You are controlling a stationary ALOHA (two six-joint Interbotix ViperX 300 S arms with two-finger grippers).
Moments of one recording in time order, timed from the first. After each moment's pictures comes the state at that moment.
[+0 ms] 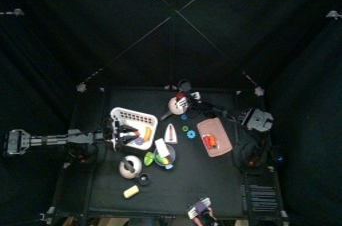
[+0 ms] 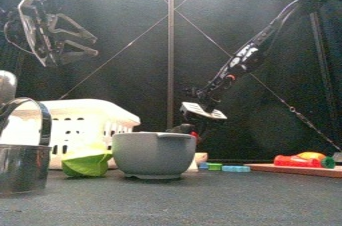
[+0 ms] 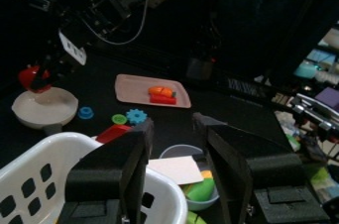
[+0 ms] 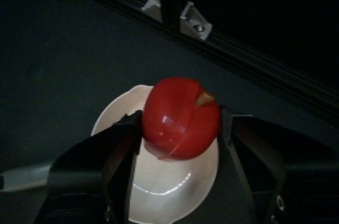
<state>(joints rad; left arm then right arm) 0.23 -0.77 1.27 0.13 -0.48 -0.34 -0.60 0.27 0.33 -0.95 0.27 1.26</state>
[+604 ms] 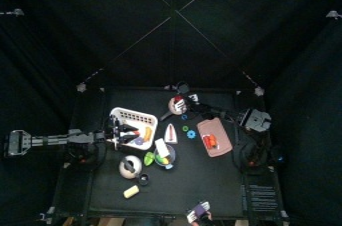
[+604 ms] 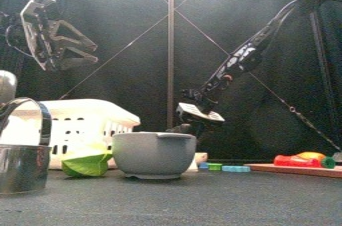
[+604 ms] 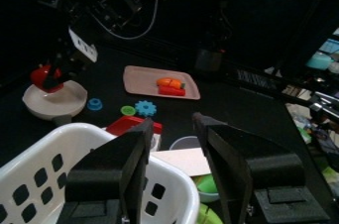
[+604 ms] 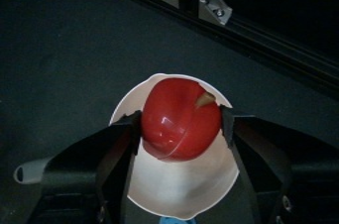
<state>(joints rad) 0.26 -0.76 1.28 0.14 -0.46 -0.34 -0.59 0.29 0.32 -0.89 0.27 1.26</state>
